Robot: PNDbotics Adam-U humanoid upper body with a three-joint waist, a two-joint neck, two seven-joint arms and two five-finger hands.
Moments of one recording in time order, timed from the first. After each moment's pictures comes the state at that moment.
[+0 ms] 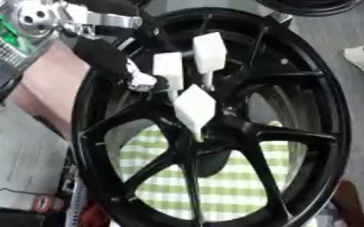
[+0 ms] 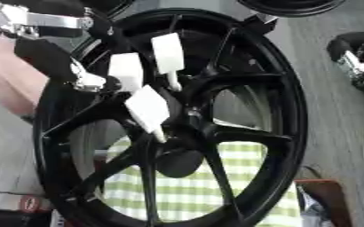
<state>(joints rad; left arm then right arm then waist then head) -1.04 0.73 -0.54 -1.74 -0.36 0.32 -0.89 -0.29 -0.53 -0.07 -1.86 -0.38 0.15 -0.03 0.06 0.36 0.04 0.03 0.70</state>
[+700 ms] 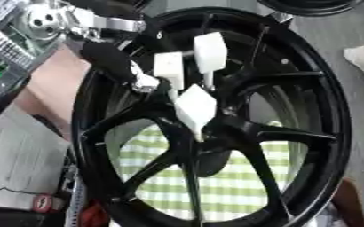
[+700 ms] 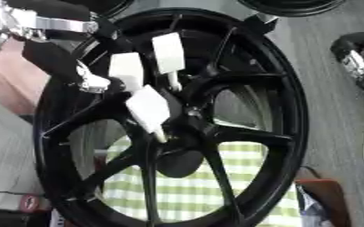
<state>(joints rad) -1.04 0.71 -0.54 -1.74 -0.36 0.32 -0.89 -0.29 -0.52 -0.07 -1.86 -0.39 0.15 -0.04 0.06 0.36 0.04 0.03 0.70</state>
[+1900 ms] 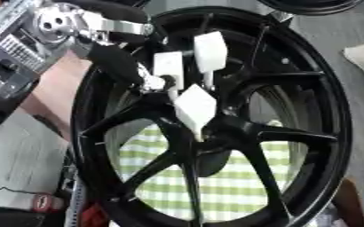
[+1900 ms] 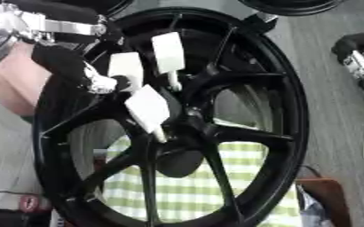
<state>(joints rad) -1.04 0.69 -0.54 -1.73 -0.36 0.32 -0.89 -0.29 -0.52 -0.08 -1.86 -0.39 0.15 -0.04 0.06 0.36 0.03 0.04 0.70</state>
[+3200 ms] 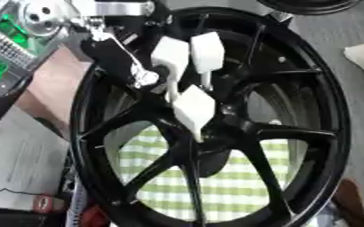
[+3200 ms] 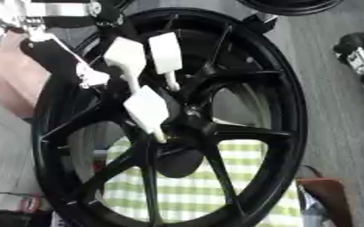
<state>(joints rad) -1.03 0.69 -0.46 -1.84 -0.32 0.34 -0.76 -0.30 -0.51 -0.08 -1.86 -0.39 0.15 -0.06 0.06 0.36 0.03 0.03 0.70</state>
